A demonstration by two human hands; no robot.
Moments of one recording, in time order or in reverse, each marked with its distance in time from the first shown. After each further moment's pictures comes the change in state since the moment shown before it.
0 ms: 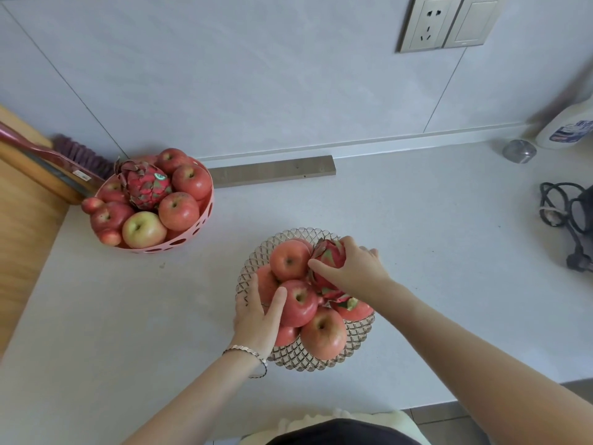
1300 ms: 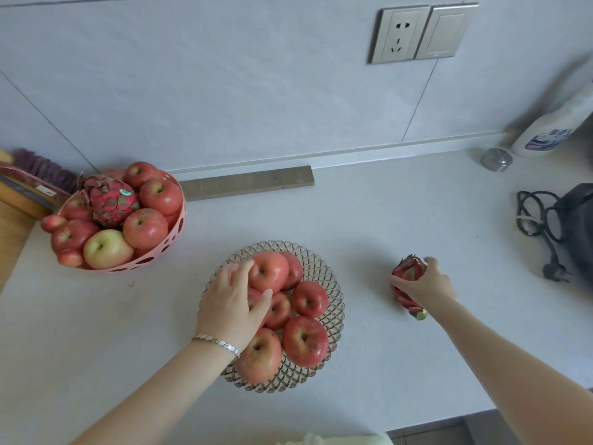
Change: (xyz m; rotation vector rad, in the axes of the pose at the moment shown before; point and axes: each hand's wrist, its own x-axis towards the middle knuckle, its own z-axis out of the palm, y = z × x) left_hand 0.007 0.064 -0.011 0.557 0.228 0.491; right_hand 0.043 0.164 -0.052 0.091 0.176 0.521
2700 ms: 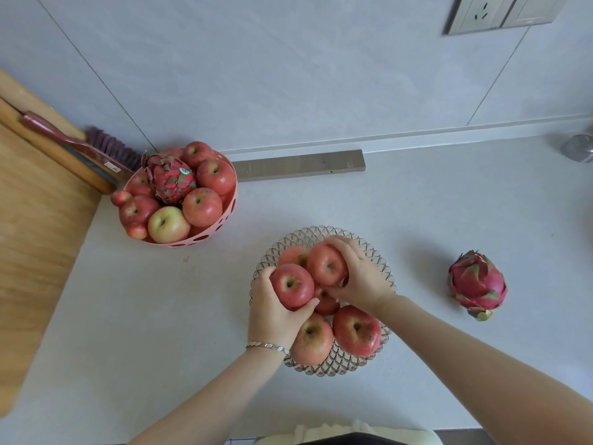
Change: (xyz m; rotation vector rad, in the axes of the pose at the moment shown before) left_hand -0.022 -0.038 0.038 -0.517 0.171 -0.288; right_hand -0.096 -0.115 0.103 0.205 -0.223 -1.134
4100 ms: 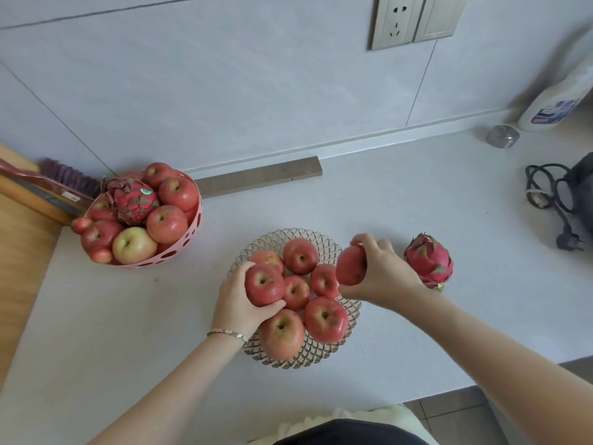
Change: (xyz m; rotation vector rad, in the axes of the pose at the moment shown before) left_hand 0.016 0.006 -0.018 0.155 -0.200 0.172; right_hand -0.061 -0.044 -0.089 -0.266 -0.017 0.530
